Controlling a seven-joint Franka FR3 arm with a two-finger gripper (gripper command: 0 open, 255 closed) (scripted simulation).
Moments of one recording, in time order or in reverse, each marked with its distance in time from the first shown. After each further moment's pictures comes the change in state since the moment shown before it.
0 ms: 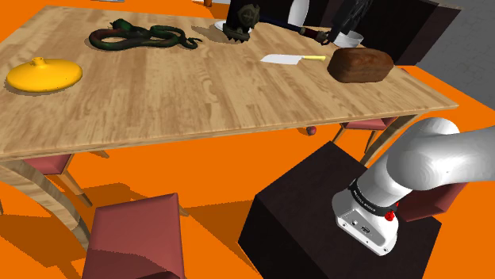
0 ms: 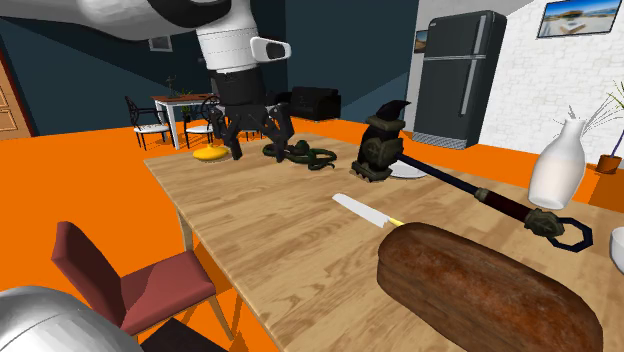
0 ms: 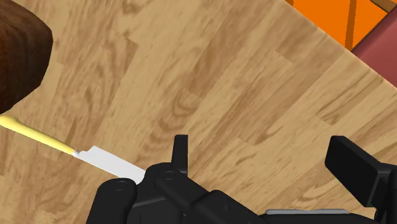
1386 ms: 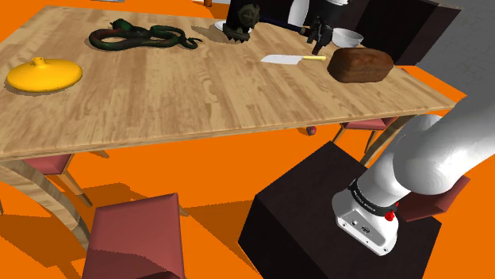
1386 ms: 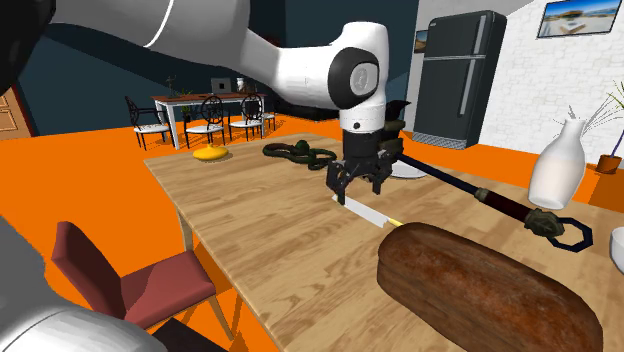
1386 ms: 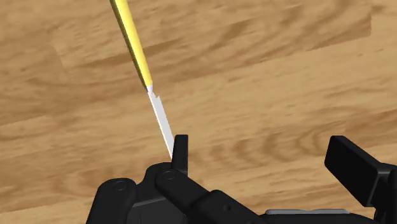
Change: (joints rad) arm 0.191 0.589 -0.486 0.235 -0.043 0.289 -1.017
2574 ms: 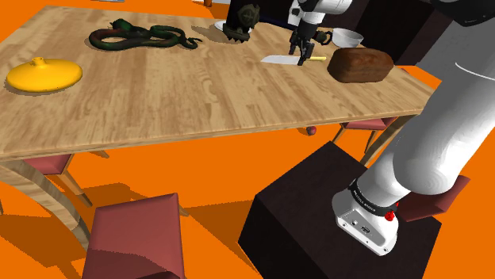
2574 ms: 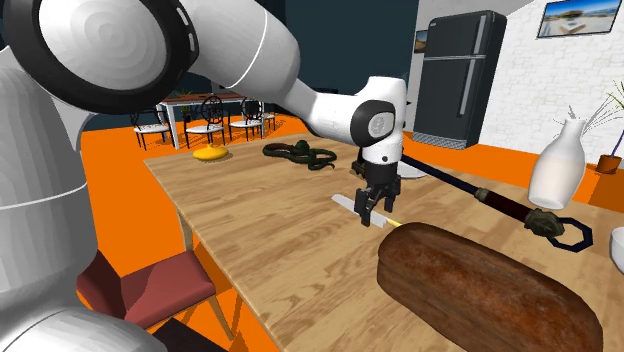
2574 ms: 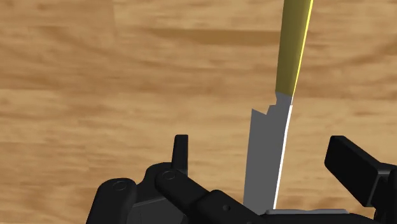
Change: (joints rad) arm 0.003 0.368 -0.066 0.158 0.197 0.128 -0.423
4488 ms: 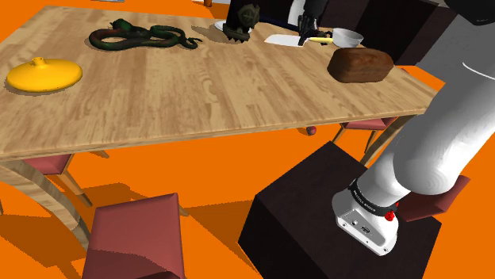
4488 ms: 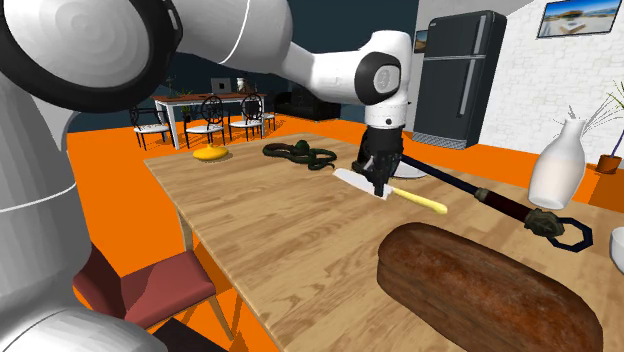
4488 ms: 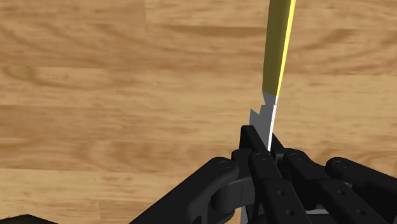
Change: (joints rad) arm 0.006 -0.049 -0.004 0.151 -0.037 -0.191 0.027
